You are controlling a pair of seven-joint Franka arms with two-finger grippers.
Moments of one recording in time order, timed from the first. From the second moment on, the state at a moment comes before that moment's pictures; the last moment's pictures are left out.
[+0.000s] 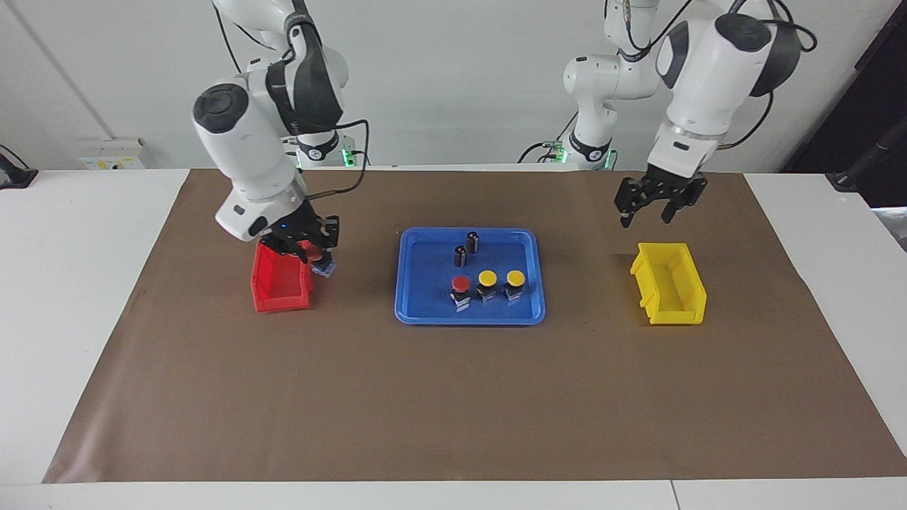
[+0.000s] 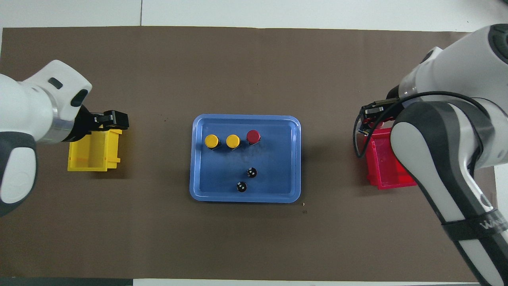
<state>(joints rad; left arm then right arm) -0.24 -0.09 -0.10 -1.94 -0.01 1.96 -0.39 0.11 0.06 -0.03 -1.82 0.10 1.83 -0.08</state>
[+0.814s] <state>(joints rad) -0.47 0.16 -0.10 -1.95 -0.01 2.15 -0.65 0.02 -0.06 -0.03 -2.17 0.05 2.08 -0.21</state>
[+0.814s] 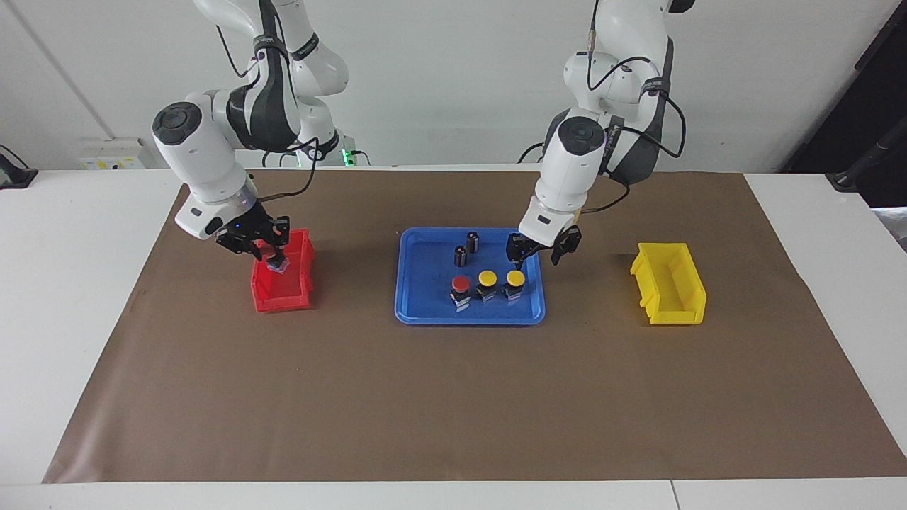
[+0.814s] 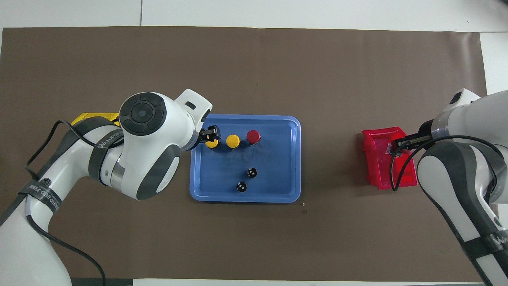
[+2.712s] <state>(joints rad) -0.52 0.27 -0.09 -1.90 -0.01 2.18 -0.77 0.02 -0.08 -0.02 -2.40 0.04 2.30 -0.25</state>
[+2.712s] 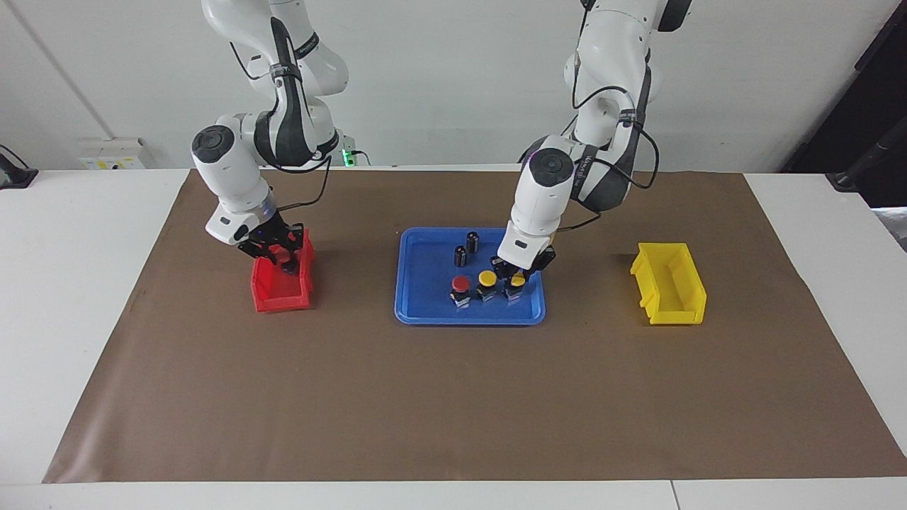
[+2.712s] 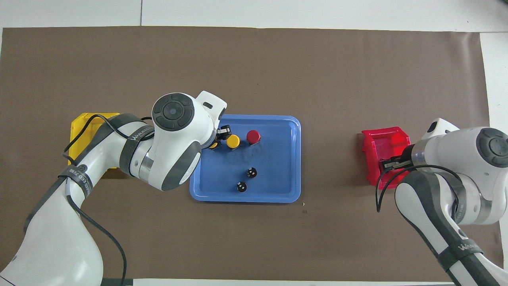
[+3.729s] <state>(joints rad) -0.08 0.15 -0.06 -1.69 -0.01 1.71 -0.05 0.17 -0.01 -0.01 -1.96 0.04 1.99 -0.03</state>
